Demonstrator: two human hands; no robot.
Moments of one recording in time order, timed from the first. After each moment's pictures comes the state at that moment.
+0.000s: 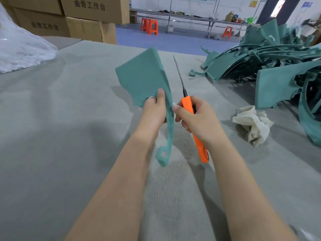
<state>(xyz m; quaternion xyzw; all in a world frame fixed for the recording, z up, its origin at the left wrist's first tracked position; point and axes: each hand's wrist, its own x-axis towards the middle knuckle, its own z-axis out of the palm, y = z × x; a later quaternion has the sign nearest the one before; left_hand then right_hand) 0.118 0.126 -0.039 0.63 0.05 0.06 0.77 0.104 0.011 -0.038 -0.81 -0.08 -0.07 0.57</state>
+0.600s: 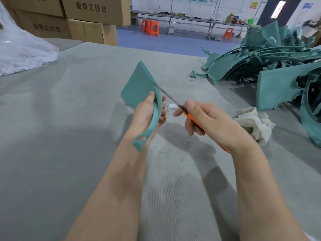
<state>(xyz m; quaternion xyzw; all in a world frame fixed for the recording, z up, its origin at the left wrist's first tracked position) 0.135 0.140 -0.045 0.43 0.09 -0.05 0.89 0.089 -0.013 -0.015 -0.86 -0.21 0.01 0.47</state>
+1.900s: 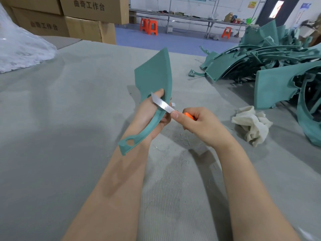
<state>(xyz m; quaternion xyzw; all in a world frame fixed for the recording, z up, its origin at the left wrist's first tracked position) 0.126 0.136 -0.040 0.44 0.06 -0.07 0.90 0.106 -0.008 -0.041 -0.88 -0.17 -0.03 0.43</state>
